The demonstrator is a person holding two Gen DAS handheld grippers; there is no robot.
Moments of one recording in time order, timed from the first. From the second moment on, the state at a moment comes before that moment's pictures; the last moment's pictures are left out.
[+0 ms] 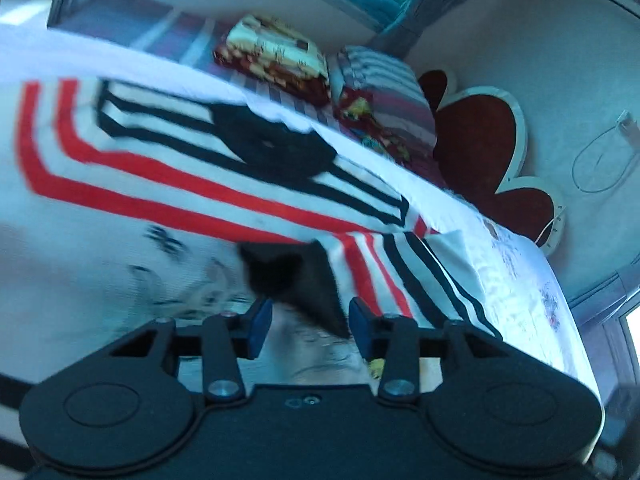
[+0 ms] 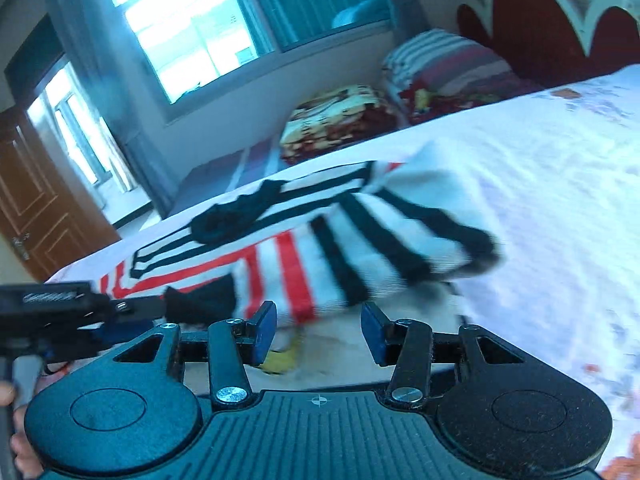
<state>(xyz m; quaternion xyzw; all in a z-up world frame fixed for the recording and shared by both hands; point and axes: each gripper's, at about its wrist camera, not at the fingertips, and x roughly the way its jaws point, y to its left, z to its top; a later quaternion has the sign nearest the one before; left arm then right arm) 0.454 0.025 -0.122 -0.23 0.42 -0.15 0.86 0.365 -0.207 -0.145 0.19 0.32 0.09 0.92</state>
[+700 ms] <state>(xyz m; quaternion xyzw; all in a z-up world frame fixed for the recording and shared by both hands) 0.461 0.056 -0.117 -0.16 0.40 -0.07 0.90 0.367 -0.276 -0.144 0.32 0.32 0.06 0.89</state>
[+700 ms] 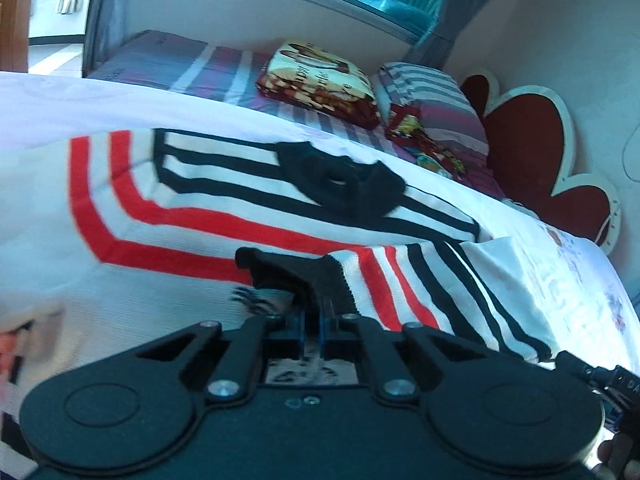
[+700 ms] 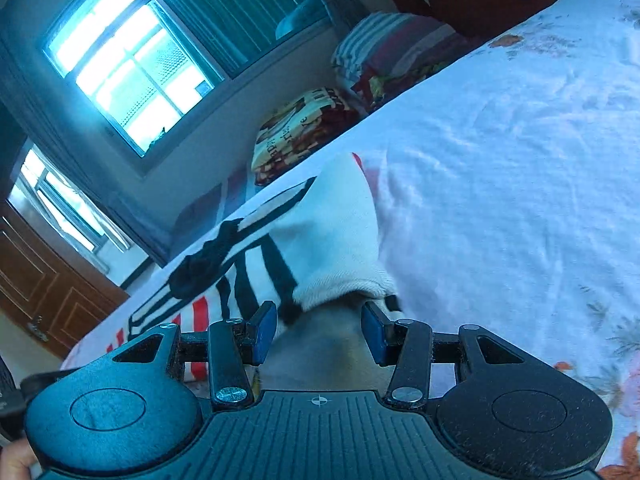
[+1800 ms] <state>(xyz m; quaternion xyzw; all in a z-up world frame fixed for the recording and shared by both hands) 0.458 0.082 -0.120 -0.13 0.38 -0.08 0.91 0.396 -0.273 -0.145 0.32 0.31 0.03 0.90</state>
